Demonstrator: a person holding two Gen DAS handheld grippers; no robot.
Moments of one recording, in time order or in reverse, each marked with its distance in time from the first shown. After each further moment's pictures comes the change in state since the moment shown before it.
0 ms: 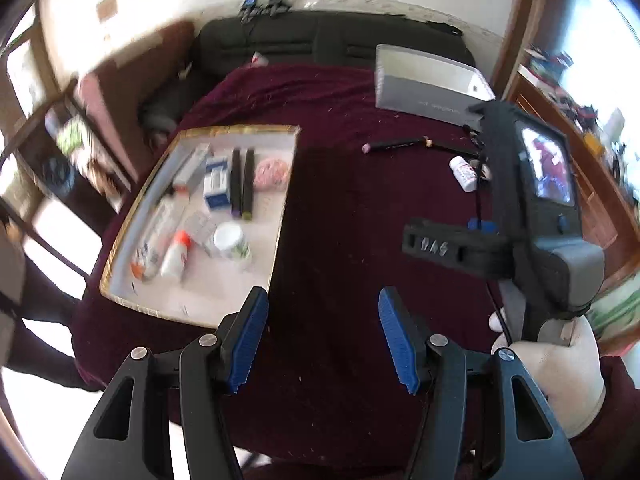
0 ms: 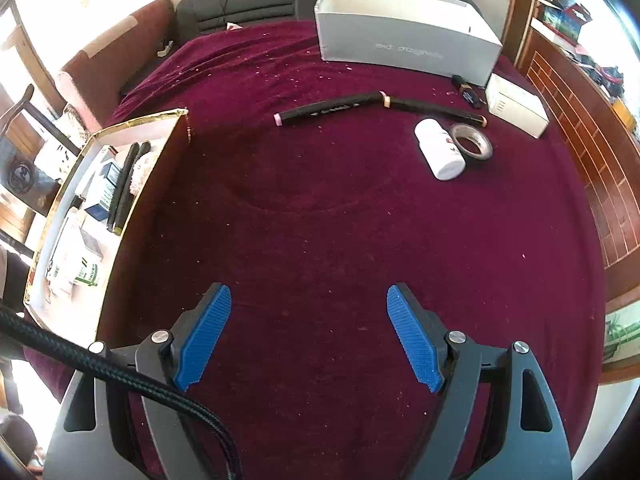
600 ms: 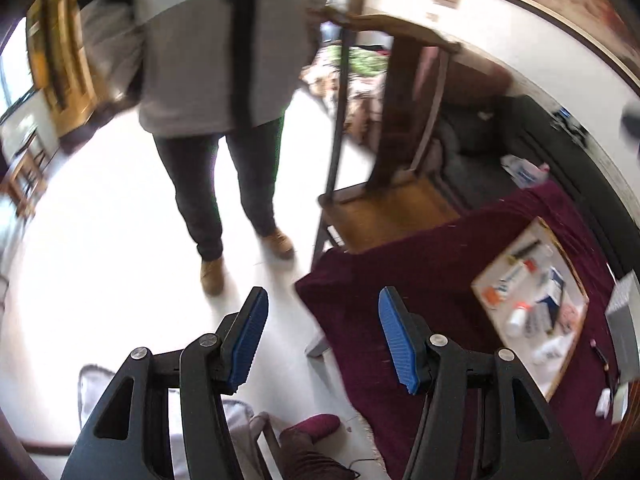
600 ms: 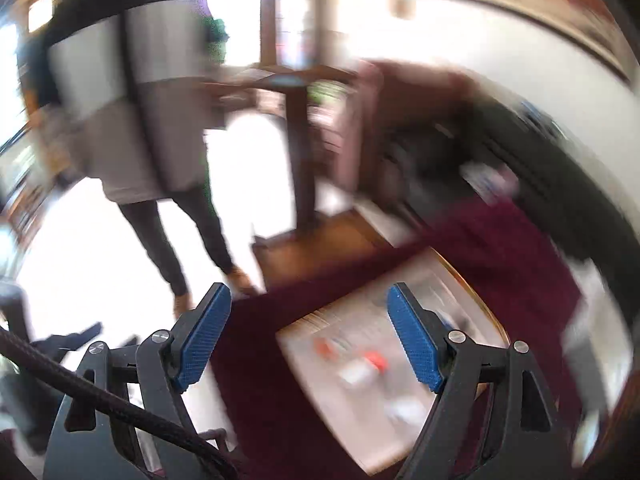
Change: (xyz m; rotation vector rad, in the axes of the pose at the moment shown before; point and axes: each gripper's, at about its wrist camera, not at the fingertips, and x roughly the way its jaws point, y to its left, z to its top) left arm -0.094 0.293 -0.161 -0.907 -0.136 0.512; right arm -0.194 0.388 -0.013 -0.948 -0.269 0.512
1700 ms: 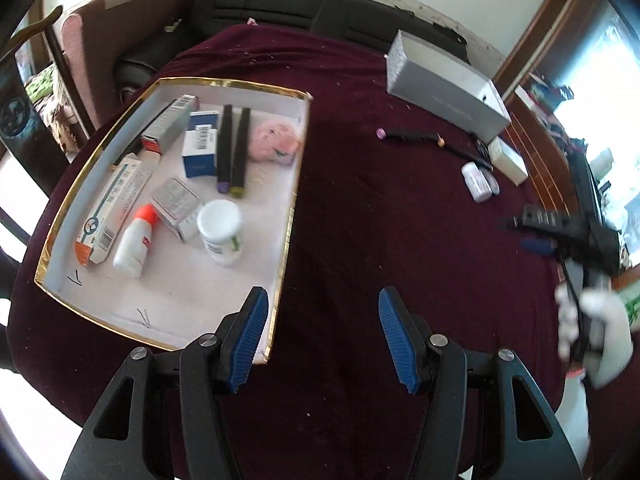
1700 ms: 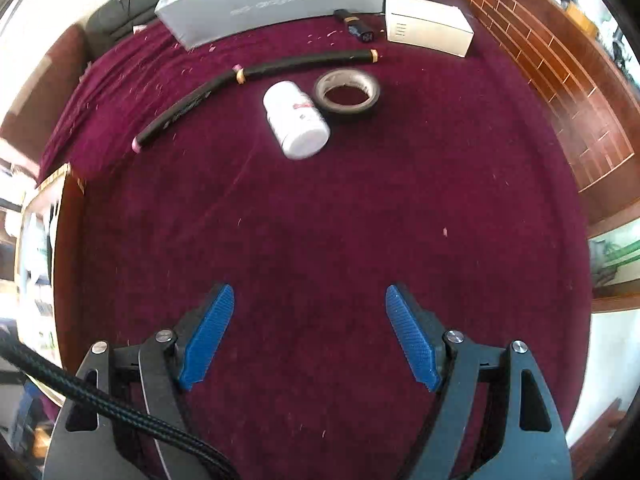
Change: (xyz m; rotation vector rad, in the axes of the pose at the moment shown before) left arm 0.003 -0.326 -0.124 0.840 0.294 -0.636; right arm -0.077 -0.356 -0.410 1.278 0.364 -0.528
